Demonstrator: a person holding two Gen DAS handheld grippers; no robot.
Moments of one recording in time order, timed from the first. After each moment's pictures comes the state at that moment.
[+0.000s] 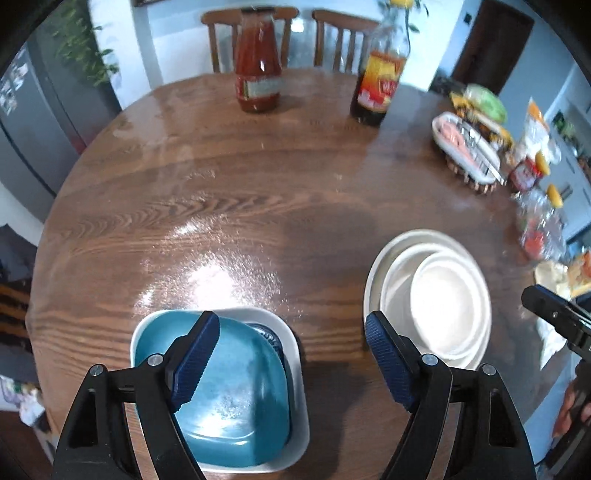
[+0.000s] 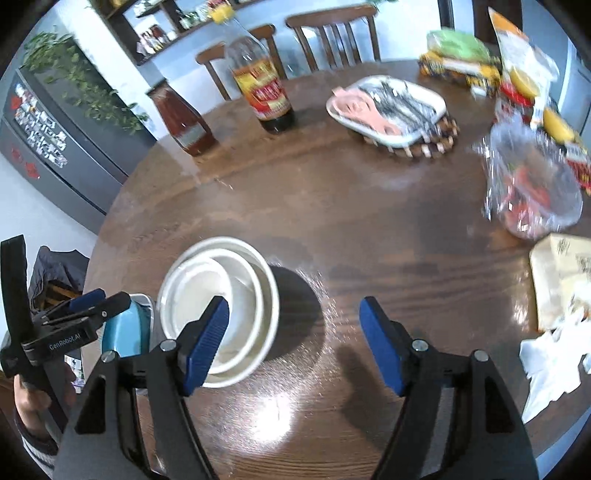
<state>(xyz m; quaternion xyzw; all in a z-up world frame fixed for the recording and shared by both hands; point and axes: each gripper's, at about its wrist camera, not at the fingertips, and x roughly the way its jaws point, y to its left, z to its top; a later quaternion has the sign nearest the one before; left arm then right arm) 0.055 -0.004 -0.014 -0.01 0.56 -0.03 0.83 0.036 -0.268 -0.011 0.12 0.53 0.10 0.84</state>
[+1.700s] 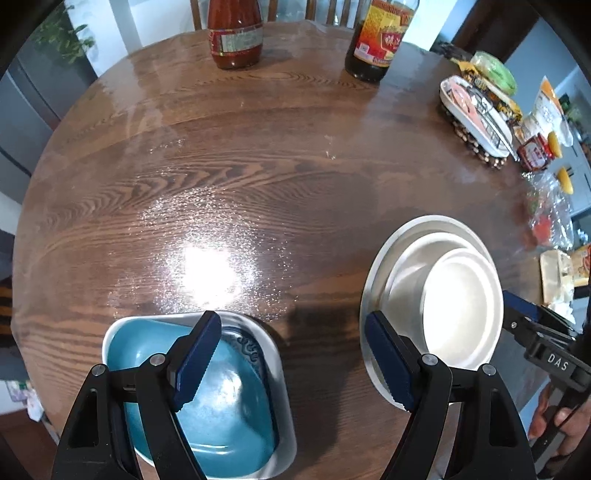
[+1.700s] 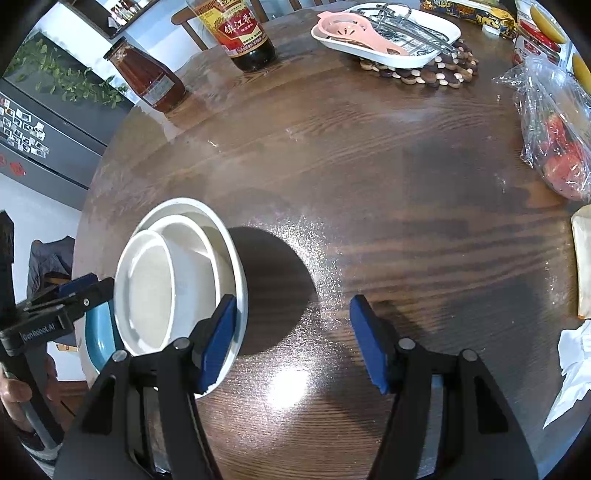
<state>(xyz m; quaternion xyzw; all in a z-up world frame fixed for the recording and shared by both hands) 0.087 -0.017 -0.047 -0.01 0.63 -0.05 0.78 0.063 -0.262 -0.061 0.13 0.61 0.10 0.78</state>
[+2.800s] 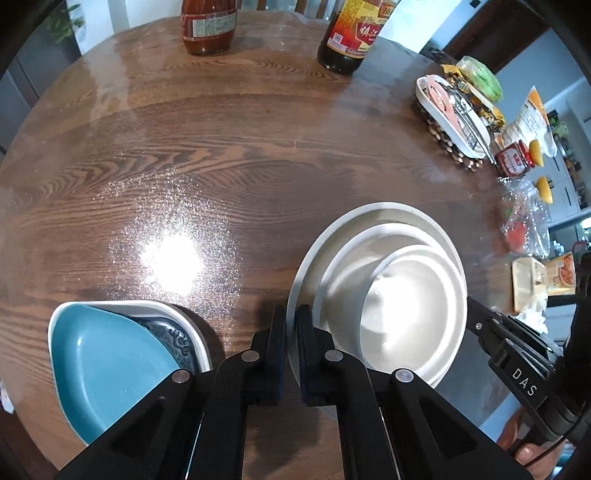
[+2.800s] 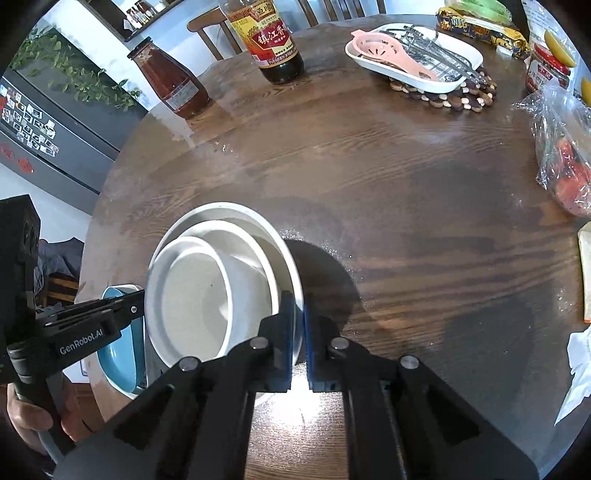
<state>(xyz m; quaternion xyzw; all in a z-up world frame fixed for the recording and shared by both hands) 0.089 -0.043 -0.054 -0.07 0.63 -0.08 0.77 0.067 -0.236 -0.046 0.13 0.58 0.11 0.80</state>
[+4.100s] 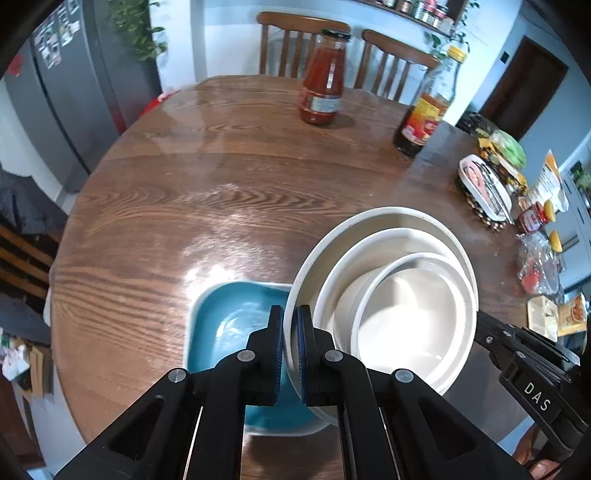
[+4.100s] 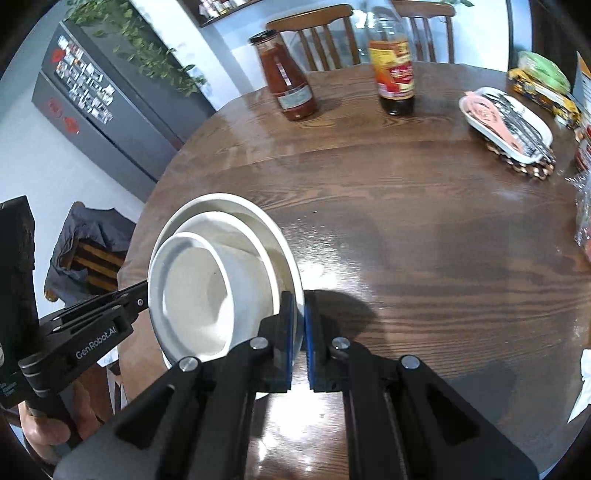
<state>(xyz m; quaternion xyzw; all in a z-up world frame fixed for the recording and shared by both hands) 0.021 0.050 0.011 -0.09 0.54 0.03 0.84 0.042 -0.133 0.009 0.08 0.54 0.20 0.81</state>
